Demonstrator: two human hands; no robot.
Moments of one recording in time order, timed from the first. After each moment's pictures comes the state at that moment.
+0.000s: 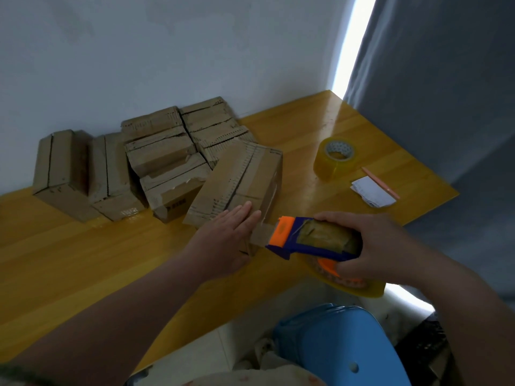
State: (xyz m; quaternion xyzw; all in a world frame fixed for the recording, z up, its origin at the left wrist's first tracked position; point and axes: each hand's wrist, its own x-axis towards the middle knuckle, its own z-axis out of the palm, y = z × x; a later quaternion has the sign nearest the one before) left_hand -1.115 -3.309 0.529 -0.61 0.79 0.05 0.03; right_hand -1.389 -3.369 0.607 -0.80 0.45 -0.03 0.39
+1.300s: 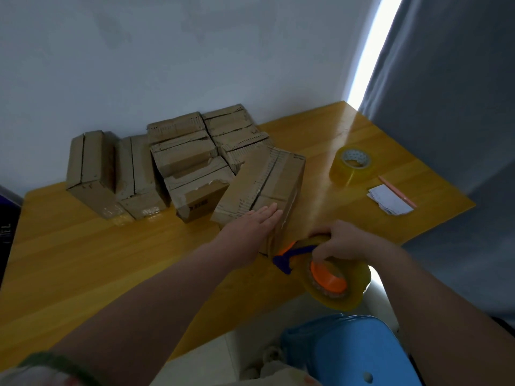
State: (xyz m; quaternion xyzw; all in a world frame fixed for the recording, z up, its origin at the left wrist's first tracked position) left_hand -1.108 -3.315 0.540 -0.61 0.78 0.12 0.02; right_hand -1.314 -3.393 0.559 -0.71 0.51 0.13 0.47
